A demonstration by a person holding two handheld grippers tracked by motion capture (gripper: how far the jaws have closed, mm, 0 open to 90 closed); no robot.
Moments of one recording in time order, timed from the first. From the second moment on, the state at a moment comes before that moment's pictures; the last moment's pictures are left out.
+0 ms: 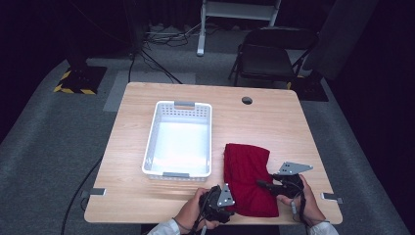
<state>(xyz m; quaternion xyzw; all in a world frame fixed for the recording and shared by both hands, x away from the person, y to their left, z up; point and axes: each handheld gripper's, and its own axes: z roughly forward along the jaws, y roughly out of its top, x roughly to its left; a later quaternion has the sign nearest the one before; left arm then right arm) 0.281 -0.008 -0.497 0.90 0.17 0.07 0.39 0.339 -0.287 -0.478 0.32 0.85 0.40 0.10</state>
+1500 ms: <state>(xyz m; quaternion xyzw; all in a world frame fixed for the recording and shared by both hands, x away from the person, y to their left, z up) 0.288 -0.012 -0.461 0.90 0.16 0.12 0.38 0.338 -0.288 -0.443 0.32 0.83 0.43 0.15</state>
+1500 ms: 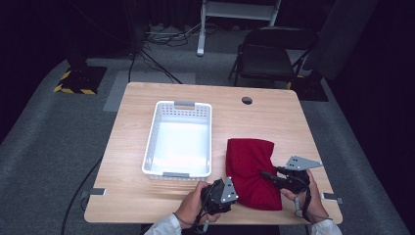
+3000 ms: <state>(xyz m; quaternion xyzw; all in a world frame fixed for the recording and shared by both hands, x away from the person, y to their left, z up) 0.305 -0.007 -0.426 0.88 0.17 0.16 0.42 0.354 -0.282 -0.394 0.31 0.83 0.43 0.19</state>
